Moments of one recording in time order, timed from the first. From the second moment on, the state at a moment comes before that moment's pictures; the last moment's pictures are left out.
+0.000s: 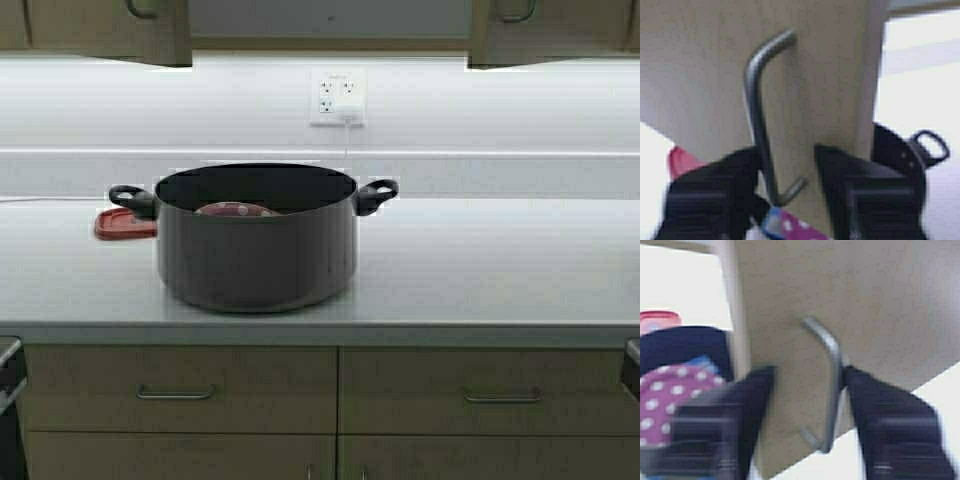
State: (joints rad) left arm -0.46 -0.52 0.91 -0.59 -0.34 0.62; right arm 0.32 -0.63 0.84 0.82 -0.04 -0.87
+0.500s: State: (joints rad) left arm -0.66 -0.67 0.90 -0.58 -0.14 0.58; right arm 0.42 -0.78 0.82 0.77 0.31 -0.72
